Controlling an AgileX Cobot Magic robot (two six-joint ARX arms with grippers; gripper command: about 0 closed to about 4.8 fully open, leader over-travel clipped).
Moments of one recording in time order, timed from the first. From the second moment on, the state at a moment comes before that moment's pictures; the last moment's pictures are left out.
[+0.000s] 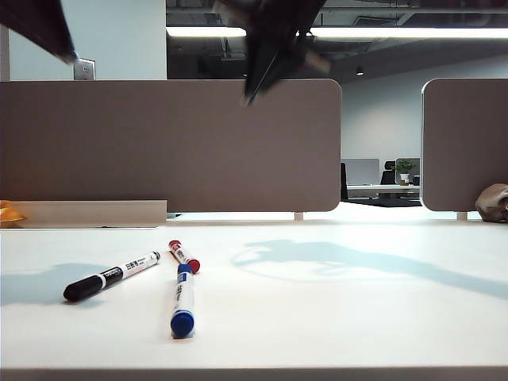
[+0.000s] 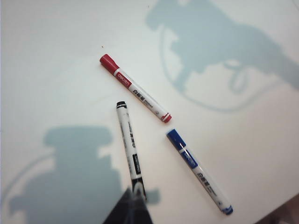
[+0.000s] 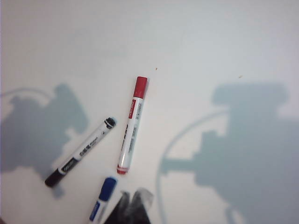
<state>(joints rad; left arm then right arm) -0.33 1.15 1.19 -0.87 0.20 0.01 0.57 2.02 2.21 -1.15 -0.23 0.07</state>
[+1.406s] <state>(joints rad) -0.33 1.65 1.19 -0.75 0.26 0.00 0.56 1.73 2.21 -1.39 -0.21 -0.03</state>
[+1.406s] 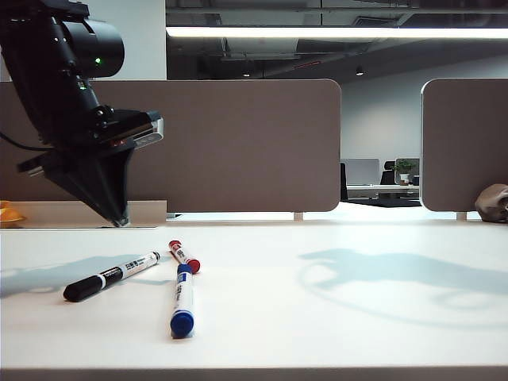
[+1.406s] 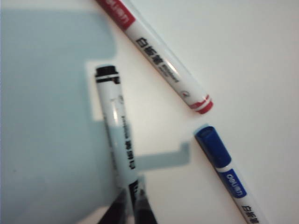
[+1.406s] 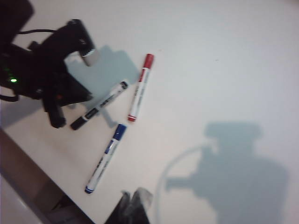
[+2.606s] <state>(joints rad) -0.34 1.75 1.19 -0.74 0.25 0.01 0.57 1.69 2.13 -1.40 -0.34 -0.02</state>
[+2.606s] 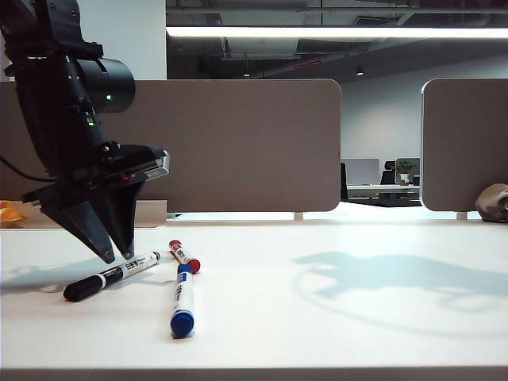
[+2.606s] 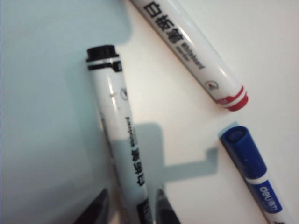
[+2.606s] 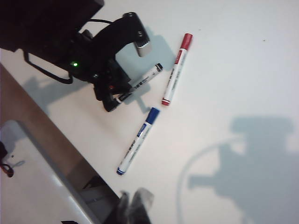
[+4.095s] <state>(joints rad) -0.34 1.80 1.20 -0.71 0.23 0.00 0.57 1.69 2.13 -1.40 -0.38 -0.02</state>
